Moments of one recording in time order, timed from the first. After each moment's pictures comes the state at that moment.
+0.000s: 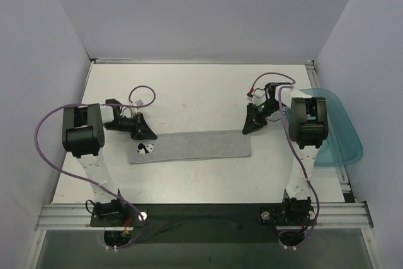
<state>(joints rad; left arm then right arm) 0.13 2.05 1.10 -0.53 1.02 0.04 0.05 2.18 1.48 -0.94 -0.71 -0.13</state>
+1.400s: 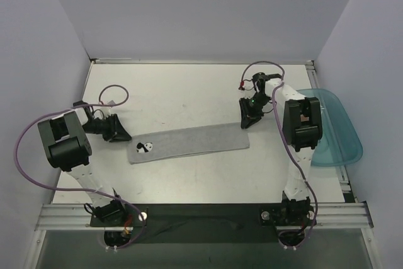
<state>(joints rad) 0.39 1.91 1.11 -0.73 0.79 0.22 0.17 2.16 1.62 -0.98 -0.38 -0.10</state>
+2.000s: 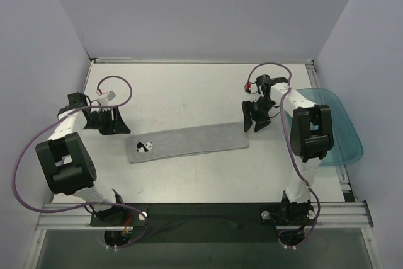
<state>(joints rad) 0.35 1.60 1.06 -0.74 0.73 0.30 0.18 1.95 1.44 -0.96 -0.26 0.00</state>
